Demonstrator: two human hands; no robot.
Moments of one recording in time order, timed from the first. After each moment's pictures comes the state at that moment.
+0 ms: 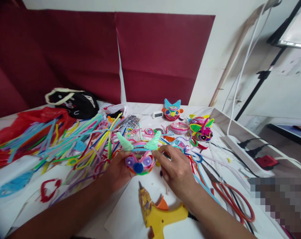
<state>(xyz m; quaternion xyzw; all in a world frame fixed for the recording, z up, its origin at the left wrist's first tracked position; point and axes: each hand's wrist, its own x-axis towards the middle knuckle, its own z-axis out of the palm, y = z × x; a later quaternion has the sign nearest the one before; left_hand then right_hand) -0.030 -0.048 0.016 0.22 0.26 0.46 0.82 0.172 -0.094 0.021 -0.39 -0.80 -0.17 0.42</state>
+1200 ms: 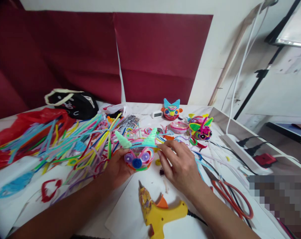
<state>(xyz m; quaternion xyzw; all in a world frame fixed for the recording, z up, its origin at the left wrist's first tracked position) -0.032 -0.044 0.015 0.22 0.24 0.47 0.82 0.175 -0.097 0.037 -0.42 -0.78 -0.18 0.43</state>
